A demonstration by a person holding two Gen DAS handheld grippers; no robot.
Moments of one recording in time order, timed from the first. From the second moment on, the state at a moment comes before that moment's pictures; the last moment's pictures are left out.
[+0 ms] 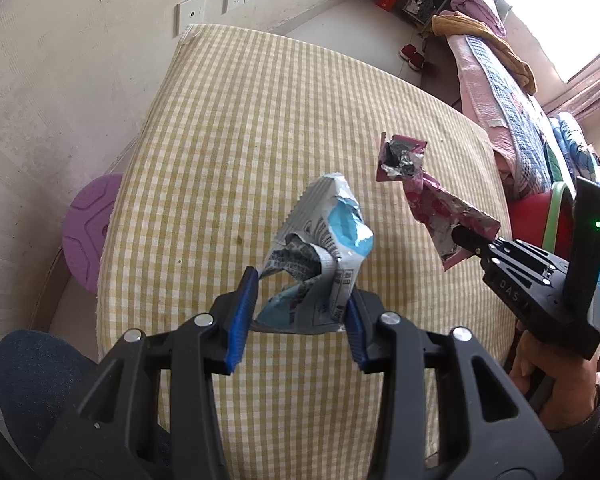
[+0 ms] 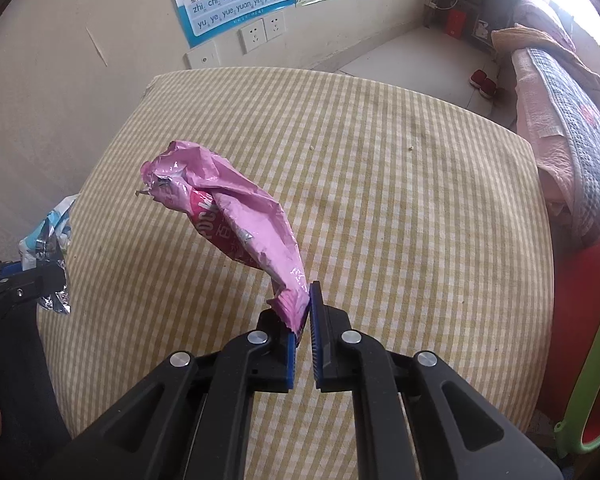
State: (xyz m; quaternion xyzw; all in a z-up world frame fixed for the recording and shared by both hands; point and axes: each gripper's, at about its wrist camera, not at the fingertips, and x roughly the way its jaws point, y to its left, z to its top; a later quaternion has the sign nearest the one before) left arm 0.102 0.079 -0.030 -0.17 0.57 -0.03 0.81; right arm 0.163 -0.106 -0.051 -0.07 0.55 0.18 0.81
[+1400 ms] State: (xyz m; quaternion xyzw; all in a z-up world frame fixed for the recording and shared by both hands) left arm 0.155 -0.207 0.043 -0.02 0.52 -0.25 0.82; right arm 0.097 -0.396 0.049 0.09 0.46 -0.01 0.88
